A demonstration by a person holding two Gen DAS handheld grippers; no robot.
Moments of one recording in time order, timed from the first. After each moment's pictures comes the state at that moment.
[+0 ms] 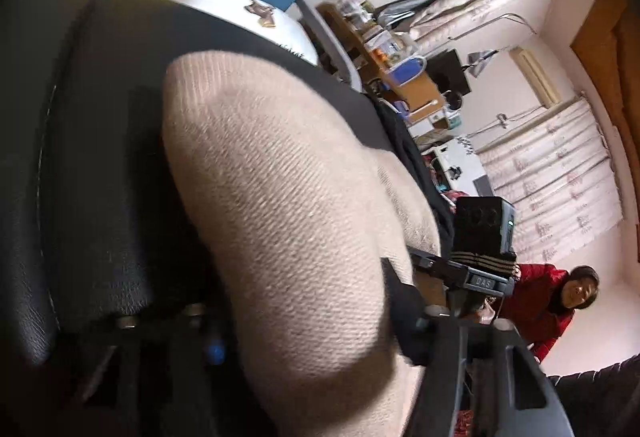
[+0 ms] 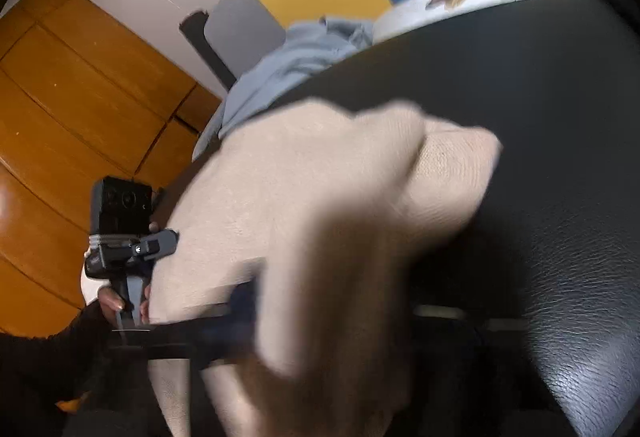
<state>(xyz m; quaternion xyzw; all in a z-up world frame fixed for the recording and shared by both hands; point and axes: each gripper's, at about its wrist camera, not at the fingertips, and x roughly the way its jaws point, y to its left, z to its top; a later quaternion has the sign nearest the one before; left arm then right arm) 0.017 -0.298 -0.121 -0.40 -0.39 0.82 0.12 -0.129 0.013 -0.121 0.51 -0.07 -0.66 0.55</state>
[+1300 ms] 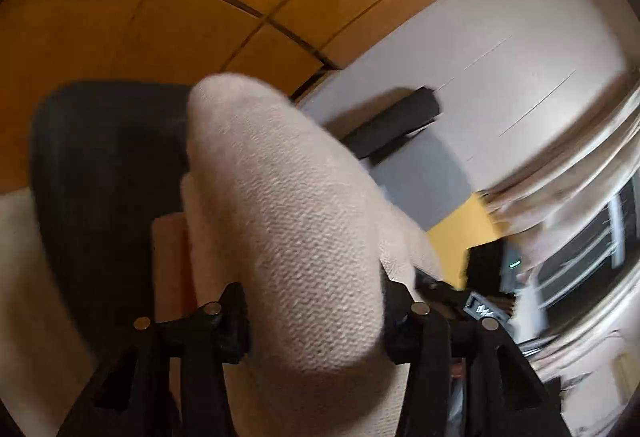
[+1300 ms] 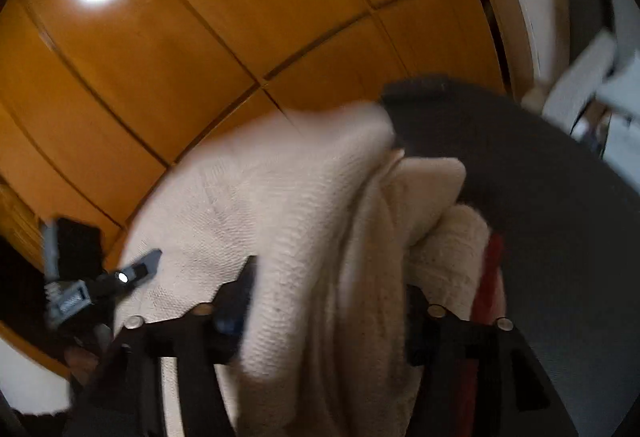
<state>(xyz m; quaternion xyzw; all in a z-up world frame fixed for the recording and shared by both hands) 0.590 -0.553 0.000 -0.03 -0.49 0.77 -0.41 0.292 -0.581 0.001 0.43 0.14 -0.38 0.81</state>
